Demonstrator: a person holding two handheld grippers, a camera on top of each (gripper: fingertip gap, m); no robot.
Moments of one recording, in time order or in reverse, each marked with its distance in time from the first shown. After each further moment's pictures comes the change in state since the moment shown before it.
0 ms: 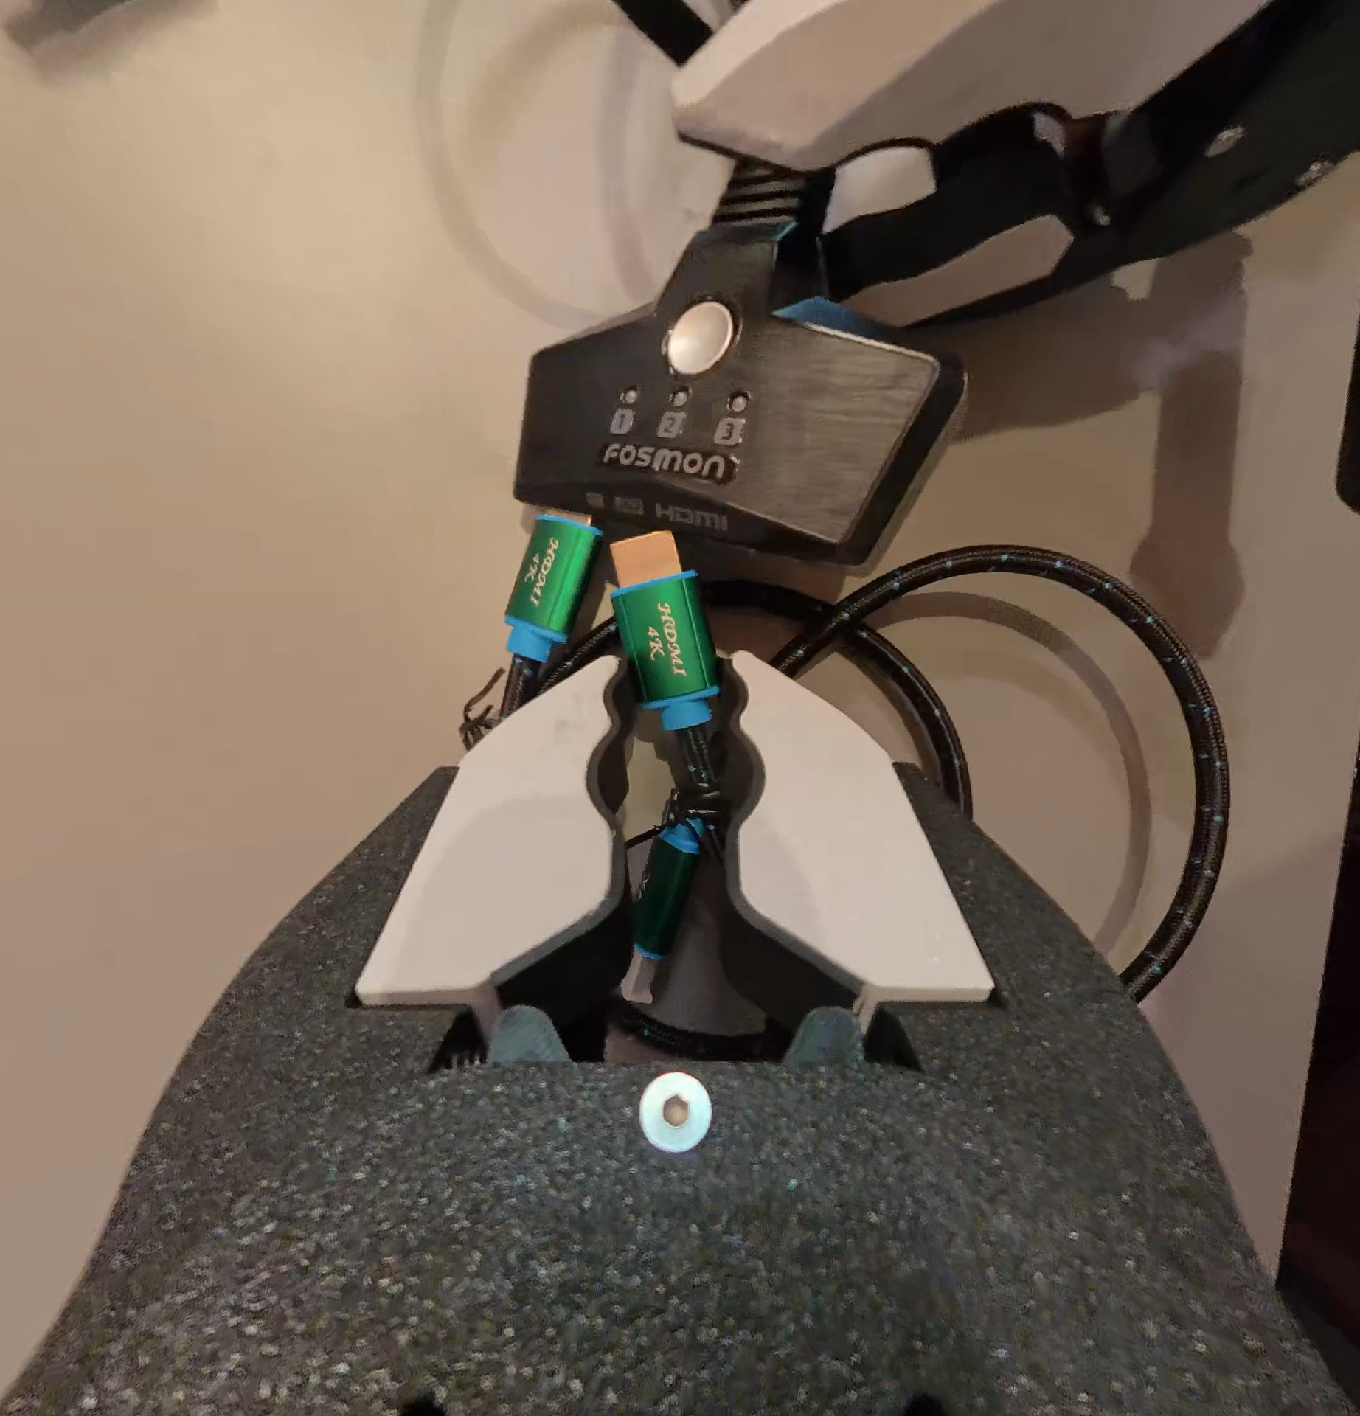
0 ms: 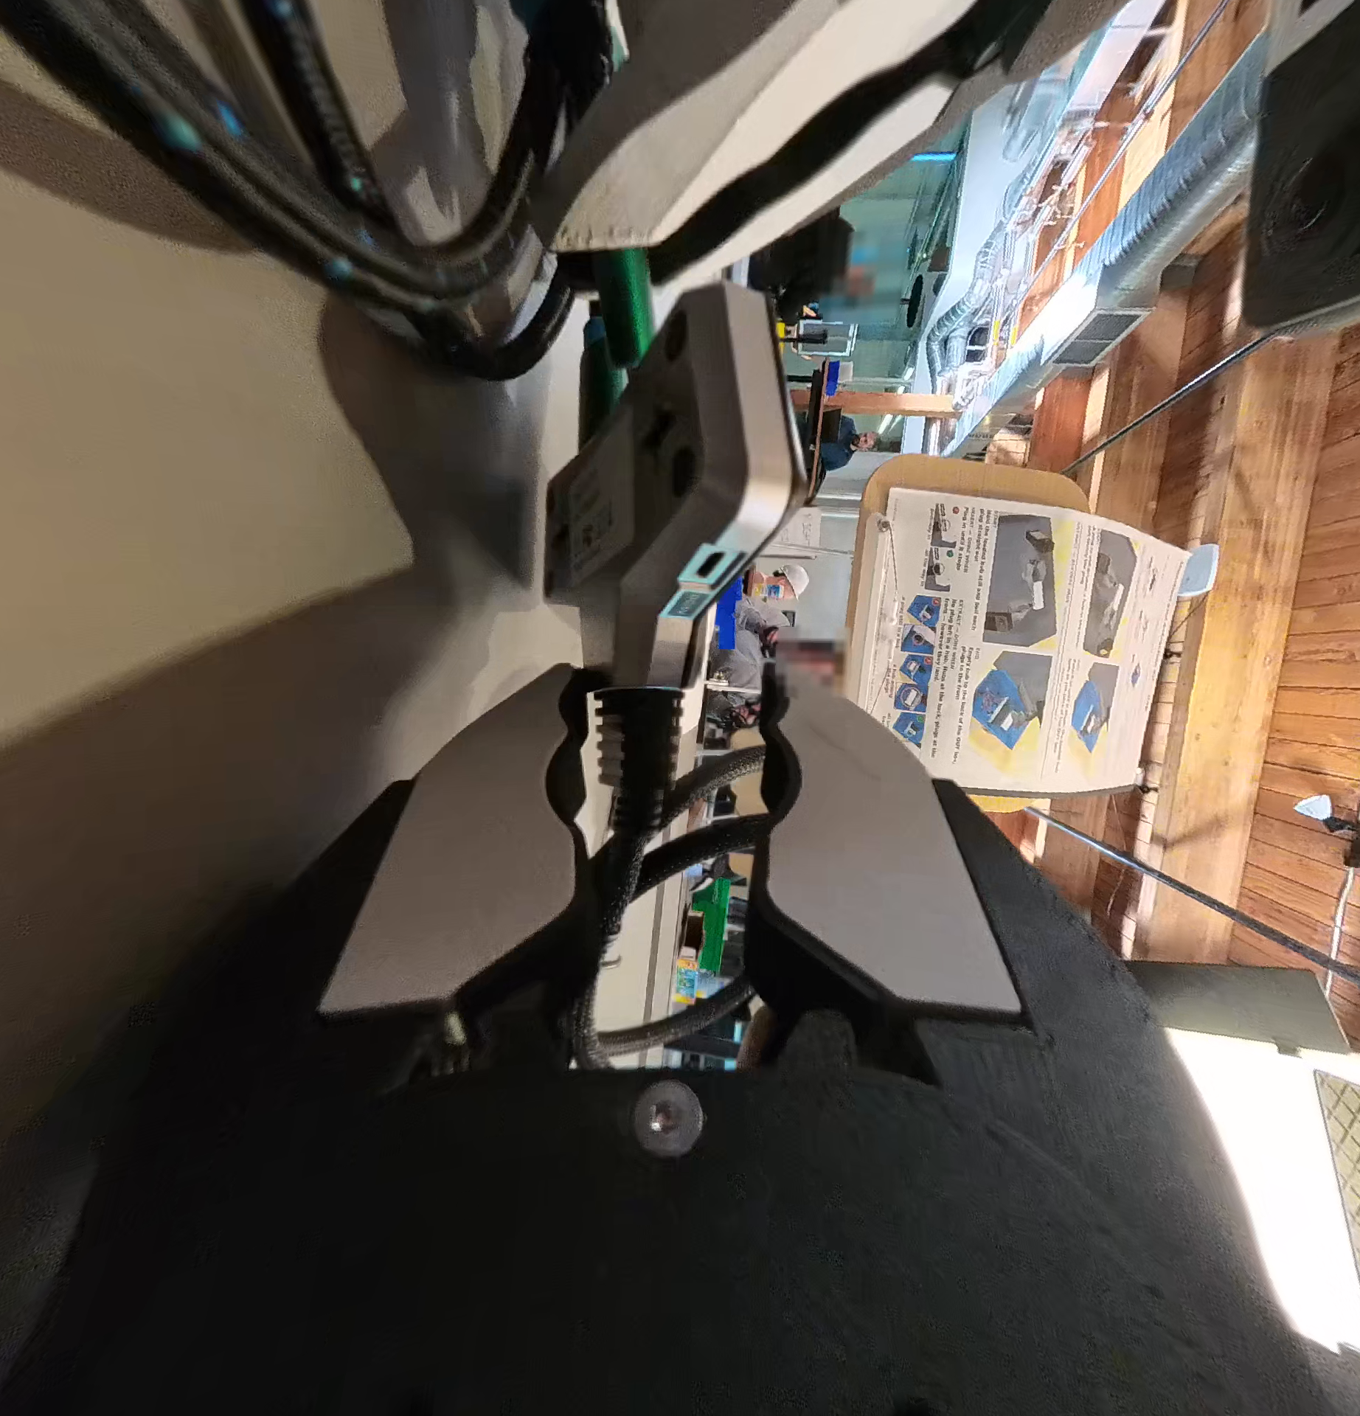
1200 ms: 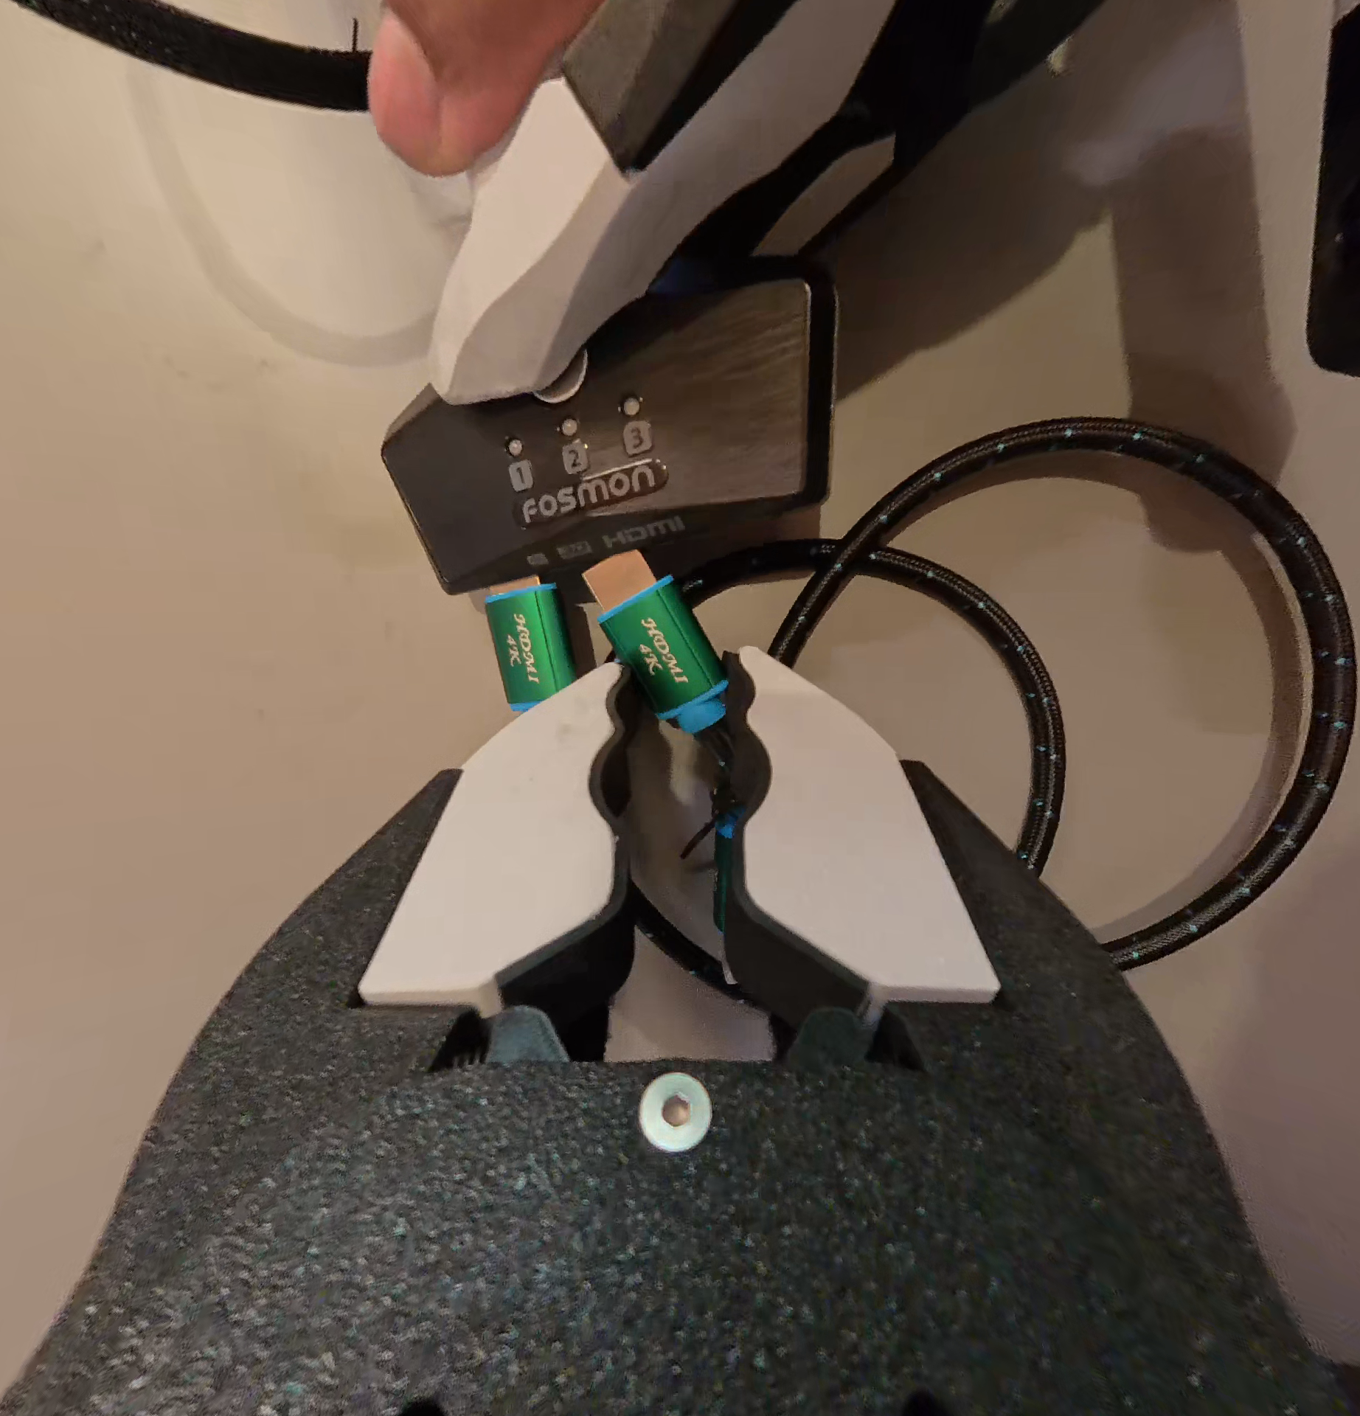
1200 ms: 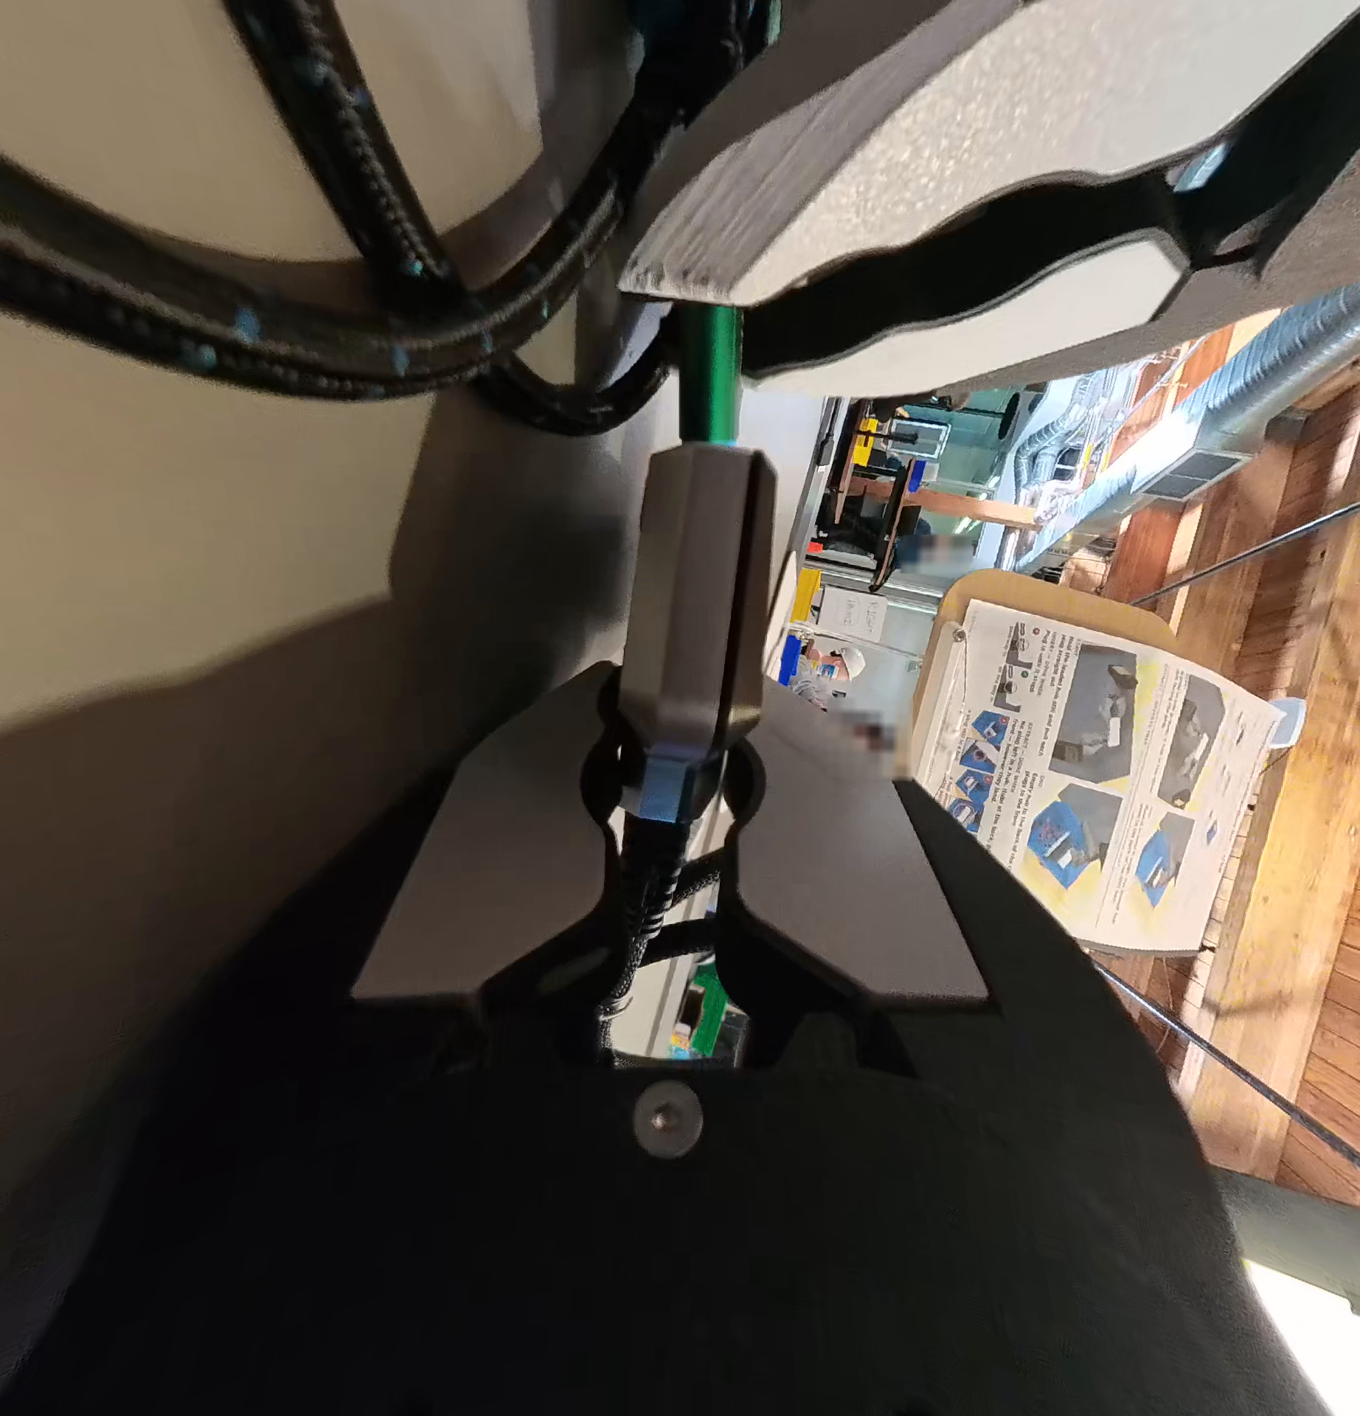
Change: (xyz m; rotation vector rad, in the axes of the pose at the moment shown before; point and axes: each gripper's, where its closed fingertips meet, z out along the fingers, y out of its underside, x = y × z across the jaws) left arm 0.015 0.009 0.006 -0.164 -0.051 0.276; right arm -0.022 -0.021 0.022 0.096 -0.150 -0.106
